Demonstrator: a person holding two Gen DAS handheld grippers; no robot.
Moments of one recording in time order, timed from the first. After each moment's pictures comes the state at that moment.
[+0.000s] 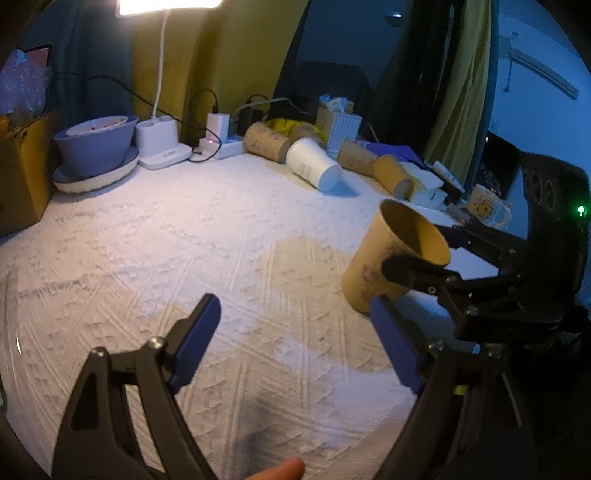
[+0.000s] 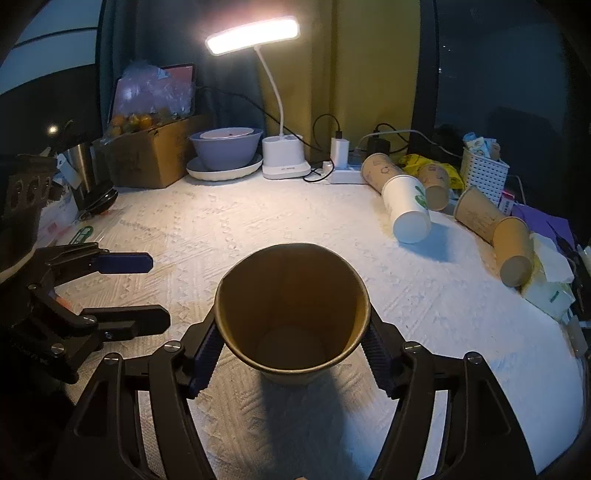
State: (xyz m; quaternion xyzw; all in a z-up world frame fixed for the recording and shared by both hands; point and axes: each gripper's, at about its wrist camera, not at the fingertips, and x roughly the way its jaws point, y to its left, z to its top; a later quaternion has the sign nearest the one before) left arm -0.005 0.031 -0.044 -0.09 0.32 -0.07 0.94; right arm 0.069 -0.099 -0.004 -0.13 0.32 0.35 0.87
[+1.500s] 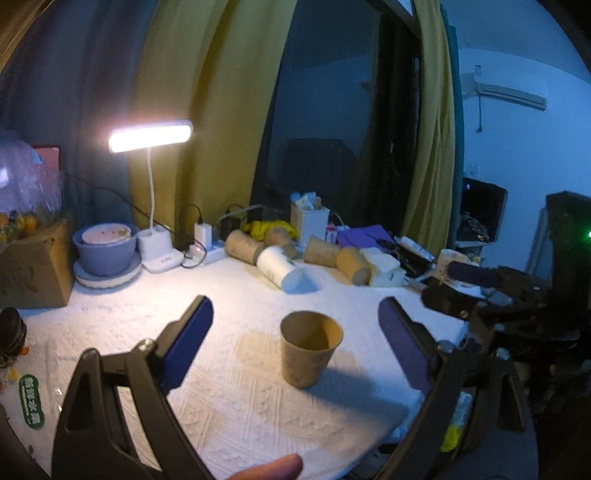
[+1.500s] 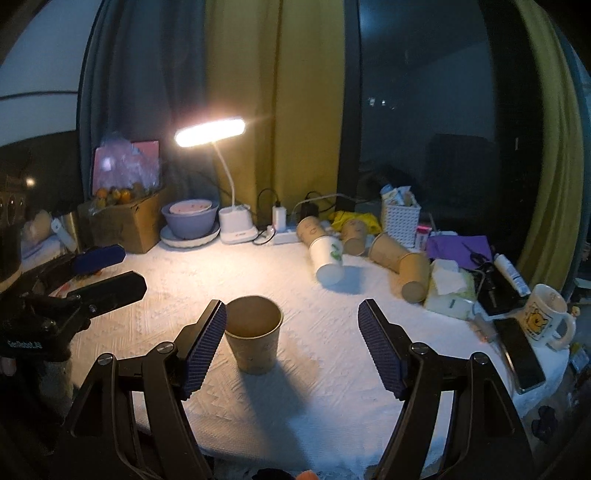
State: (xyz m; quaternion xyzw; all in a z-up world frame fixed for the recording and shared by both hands) left arm -0.066 -0.018 0.052 -0.06 0.15 -0.06 0.98; right arm -0.005 -0.175 0.095 -0.08 0.23 0.25 0.94
